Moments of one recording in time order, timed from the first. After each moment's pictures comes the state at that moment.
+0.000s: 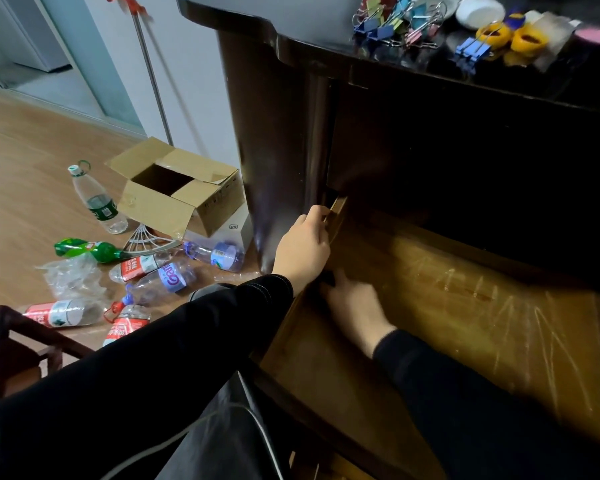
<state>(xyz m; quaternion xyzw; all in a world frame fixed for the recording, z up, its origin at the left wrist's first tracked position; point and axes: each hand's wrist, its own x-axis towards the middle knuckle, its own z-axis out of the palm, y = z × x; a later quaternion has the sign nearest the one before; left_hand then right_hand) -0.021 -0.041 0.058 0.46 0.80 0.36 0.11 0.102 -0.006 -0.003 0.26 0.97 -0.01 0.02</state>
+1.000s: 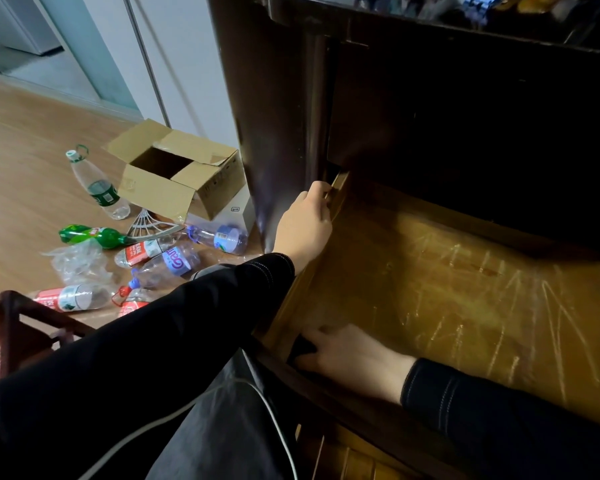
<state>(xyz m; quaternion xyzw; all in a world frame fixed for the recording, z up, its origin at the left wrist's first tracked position) -0.022 -0.040 0.054 0.47 0.80 0.36 0.10 0.154 -0.075 0.004 -0.06 0.99 -0.04 0.14</state>
